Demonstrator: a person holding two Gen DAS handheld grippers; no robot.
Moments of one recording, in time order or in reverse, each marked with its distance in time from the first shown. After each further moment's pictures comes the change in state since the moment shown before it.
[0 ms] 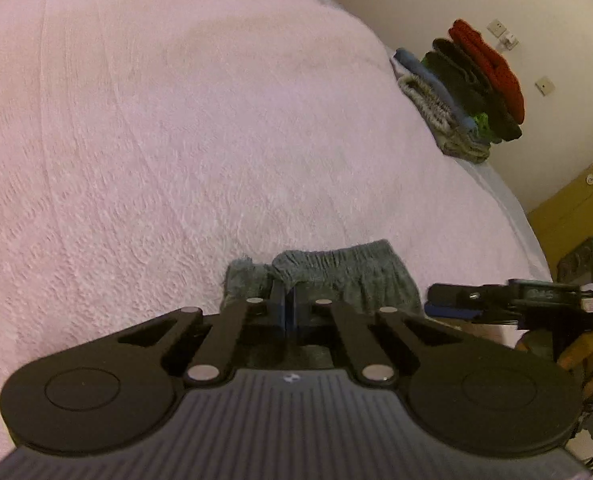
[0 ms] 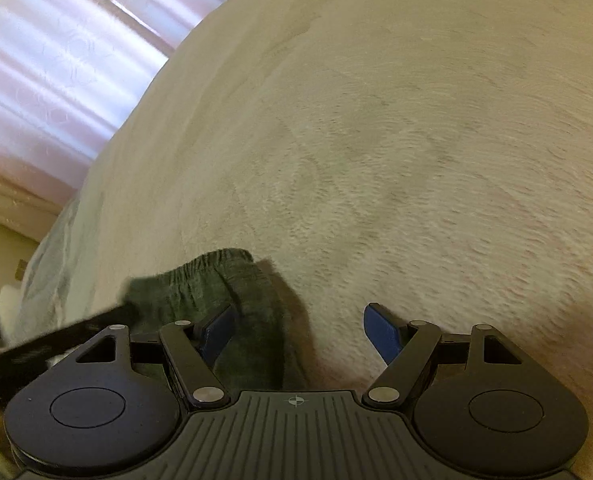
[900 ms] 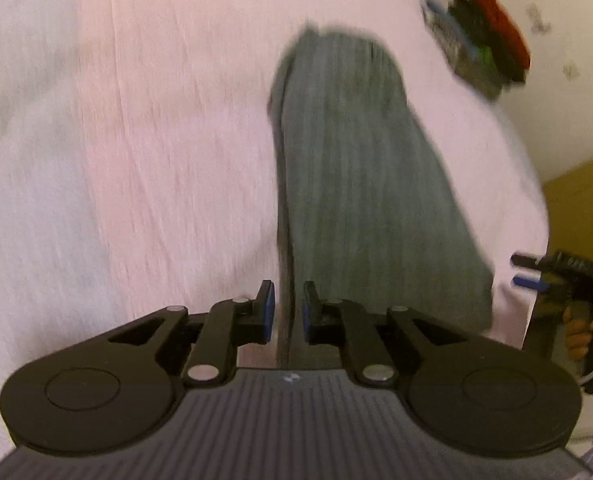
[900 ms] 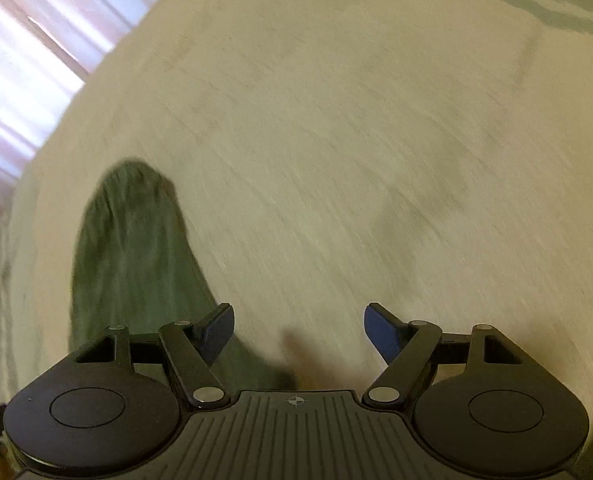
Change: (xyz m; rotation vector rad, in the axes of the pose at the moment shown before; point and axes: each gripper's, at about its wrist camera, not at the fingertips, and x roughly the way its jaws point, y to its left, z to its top) left arm -0.162 -0.001 -0.183 -0.191 0.117 0.078; right arm -0.178 -0.025 -0.126 0.111 -0.075 -0.270
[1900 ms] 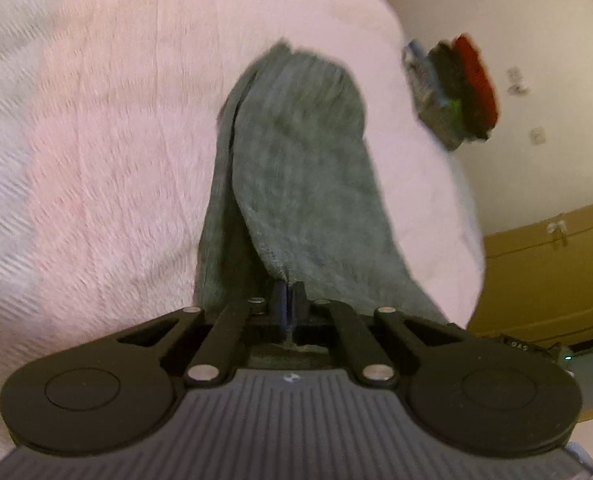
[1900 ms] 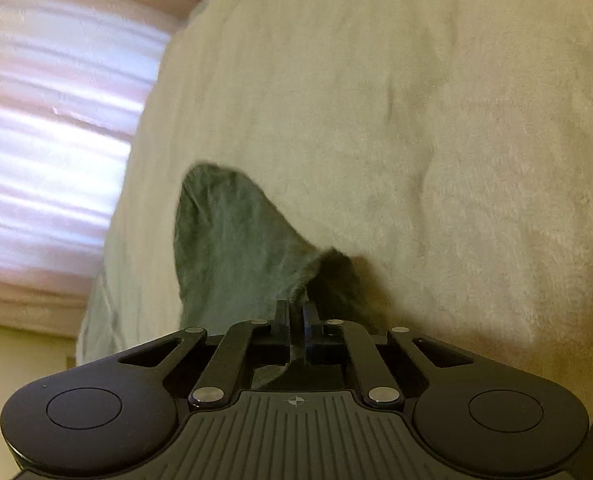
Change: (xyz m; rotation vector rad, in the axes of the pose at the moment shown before) left arm -0.013 -0.002 -0.020 -0.181 -0.013 -0.198; right arm -0.051 -0.024 -0.090 0.322 0.034 0.254
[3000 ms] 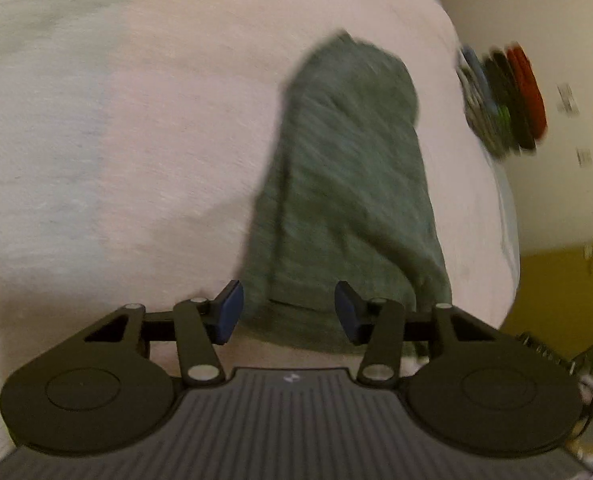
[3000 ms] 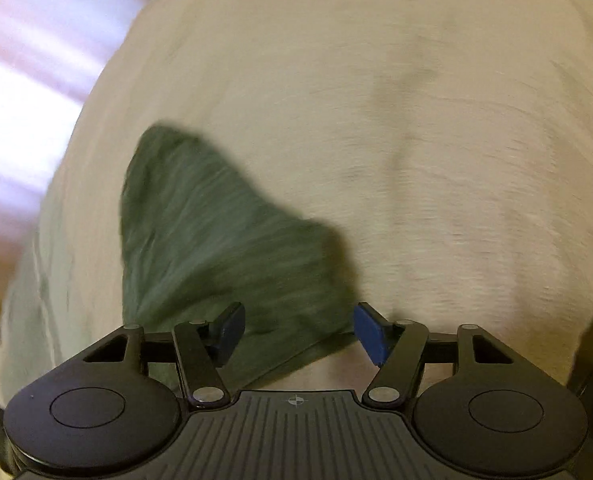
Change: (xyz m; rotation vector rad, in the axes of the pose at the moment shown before) left arm 0.006 -0.006 -0.027 -0.069 0.057 0.154; right arm 0.009 0.028 -0.016 -0.069 -0.023 -0.208
